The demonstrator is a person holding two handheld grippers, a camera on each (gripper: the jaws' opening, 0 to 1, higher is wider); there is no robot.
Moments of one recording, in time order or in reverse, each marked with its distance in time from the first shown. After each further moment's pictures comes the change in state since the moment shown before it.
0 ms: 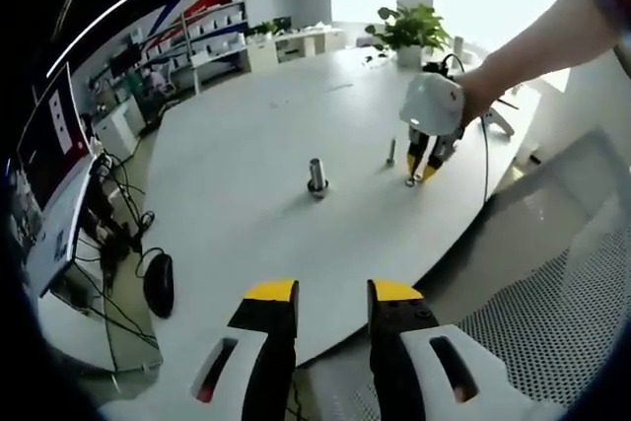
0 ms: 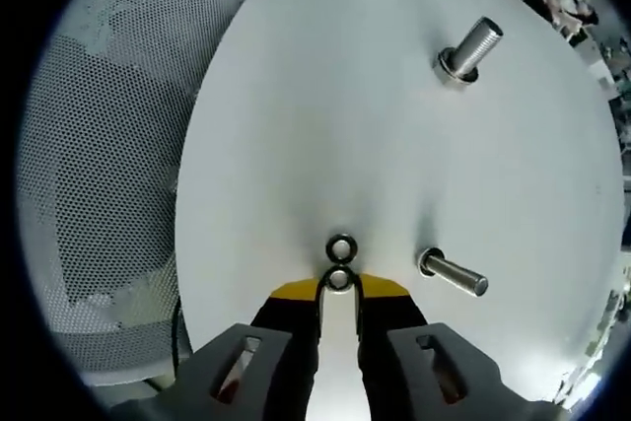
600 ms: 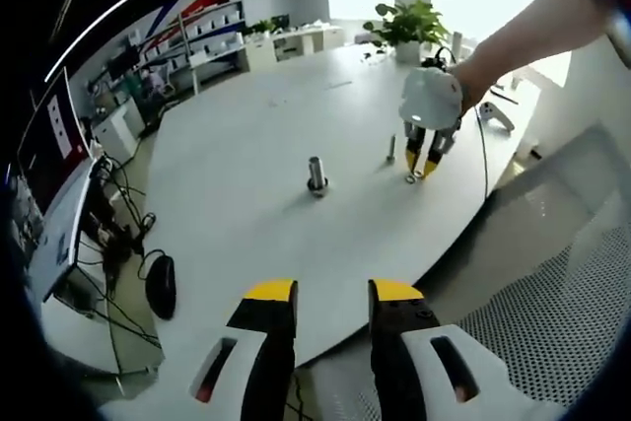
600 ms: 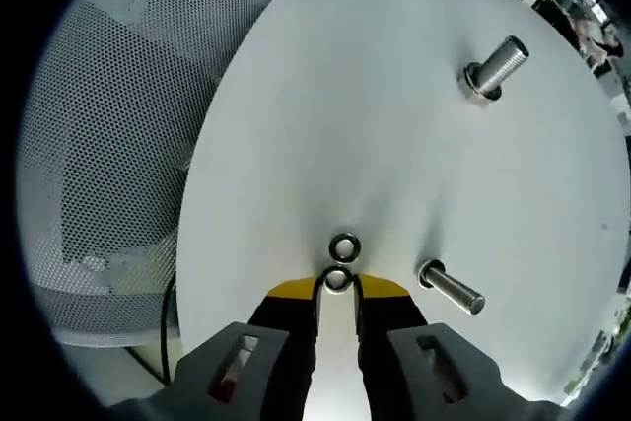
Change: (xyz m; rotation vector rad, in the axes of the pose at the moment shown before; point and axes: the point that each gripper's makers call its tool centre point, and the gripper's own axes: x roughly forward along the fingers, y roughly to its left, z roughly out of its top) left arm 0.000 0.000 0.001 0.014 0.002 0.009; right arm 0.001 0.002 0.001 -0.179 0.027 0.050
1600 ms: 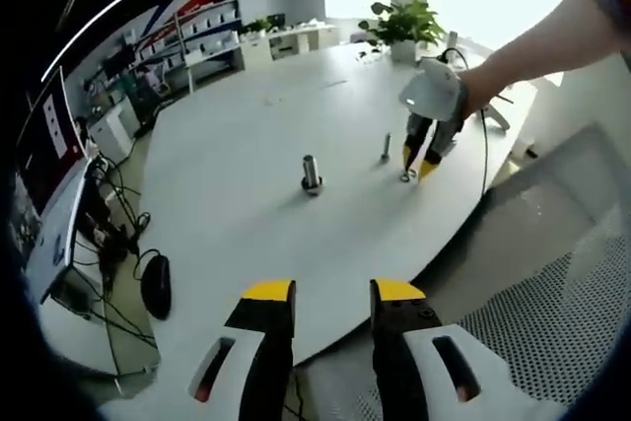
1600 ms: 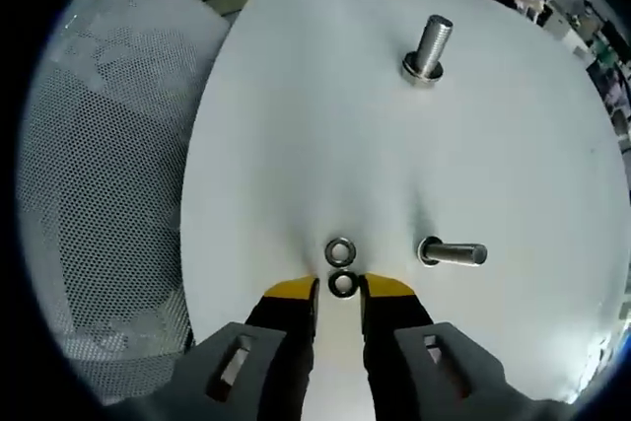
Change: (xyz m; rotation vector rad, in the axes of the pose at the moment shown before) left arm 0.000 -0.003 -0.002 0.002 0.005 -0.013; right arm -0.002 -0.004 0.003 0.321 -0.160 -0.055
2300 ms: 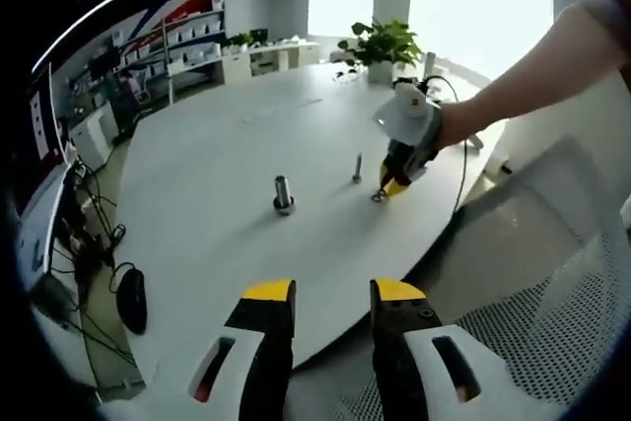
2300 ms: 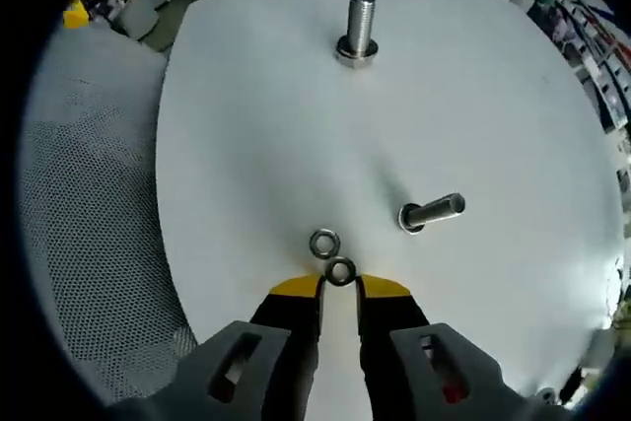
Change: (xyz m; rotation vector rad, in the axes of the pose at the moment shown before) left arm 0.002 -0.022 0.012 -0.009 -0.066 -0.127; right arm -0.003 0.000 -0.009 0.217 -0.073 -0.121
